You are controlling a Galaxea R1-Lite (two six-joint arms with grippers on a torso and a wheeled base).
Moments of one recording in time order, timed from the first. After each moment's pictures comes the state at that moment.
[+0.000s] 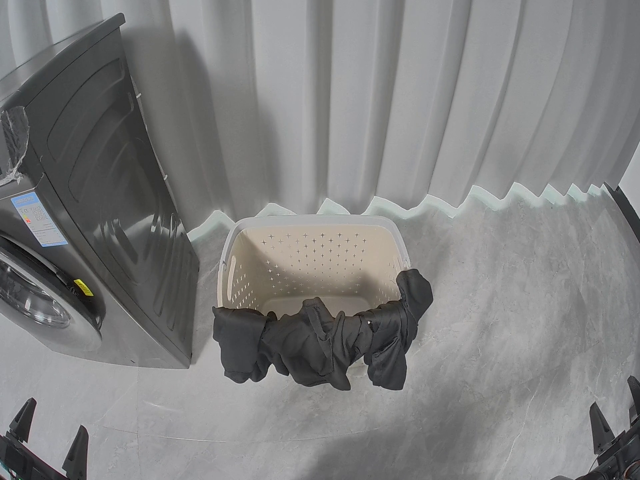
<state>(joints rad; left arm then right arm) 0.00 0.02 -0.02 0.00 -0.01 0.00 0.01 0.02 -0.02 0.00 0.03 -0.01</state>
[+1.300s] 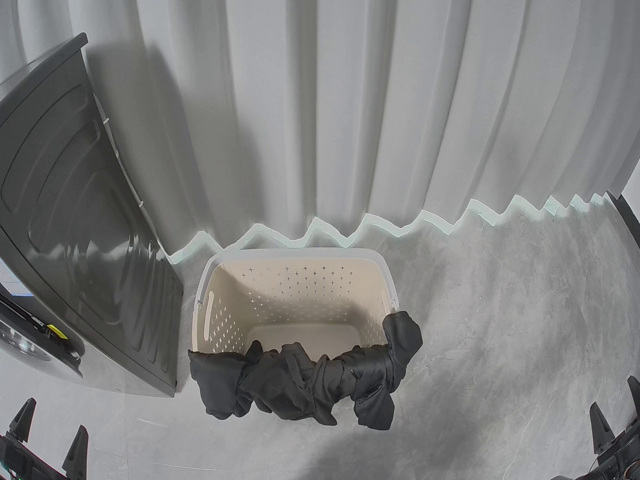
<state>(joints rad) 0.00 0.02 -0.02 0.00 -0.01 0.00 0.01 0.02 -0.02 0.00 0.03 -0.01</state>
